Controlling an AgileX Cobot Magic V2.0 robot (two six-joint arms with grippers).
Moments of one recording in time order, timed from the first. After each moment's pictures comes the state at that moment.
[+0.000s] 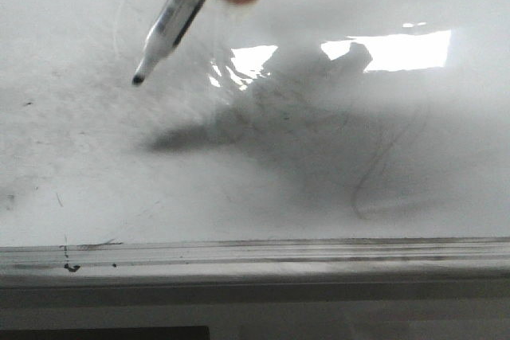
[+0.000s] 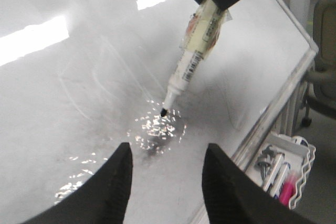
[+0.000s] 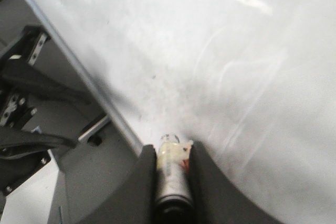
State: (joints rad) left arm -0.84 0.53 -0.18 0.46 -0.22 -0.36; right arm 0.73 1.09 -1.01 0.41 0.57 -0.21
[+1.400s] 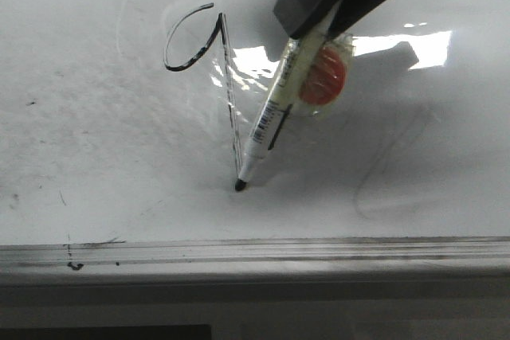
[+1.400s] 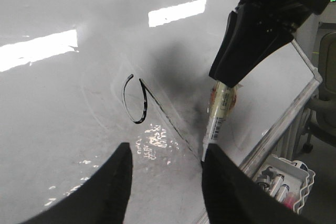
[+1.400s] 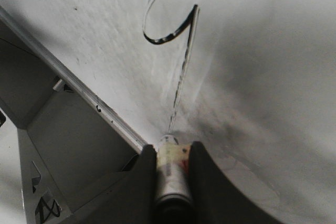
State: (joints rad) left arm -0.84 0.47 -0.18 0.39 -0.19 -0.36; right arm 0.67 1.21 -1.05 0.28 0.77 -0.05
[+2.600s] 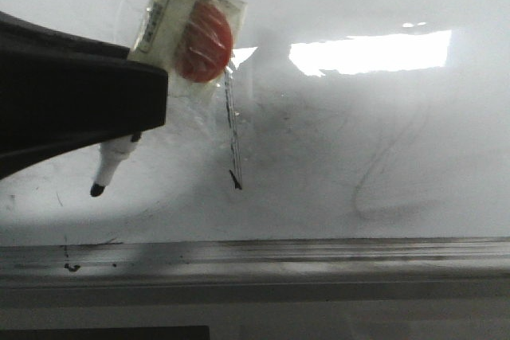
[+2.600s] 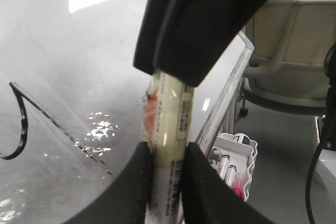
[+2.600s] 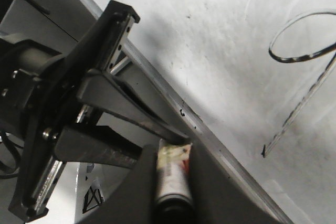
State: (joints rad) left arm -0.84 1.04 -0.24 0.54 -0.69 -0.33; right arm 0.87 1.21 -1.09 0.32 0.73 -0.02
